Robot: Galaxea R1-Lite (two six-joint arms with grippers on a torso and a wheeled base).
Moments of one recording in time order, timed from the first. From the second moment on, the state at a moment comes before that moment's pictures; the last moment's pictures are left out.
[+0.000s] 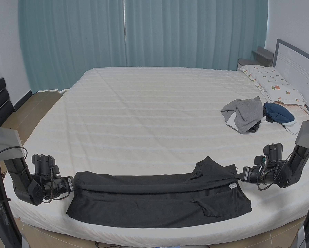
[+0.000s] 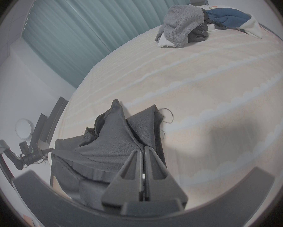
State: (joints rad) left arm 0.05 2.17 -0.38 -1.02 -0.07 -0.25; right arm 0.01 2.21 -0.57 -0.88 0.33 0.31
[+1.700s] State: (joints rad) left arm 0.03 2.12 -0.62 -0.83 -0.13 -0.61; right arm -0.02 2.21 -0.60 -0.96 0.34 0.70
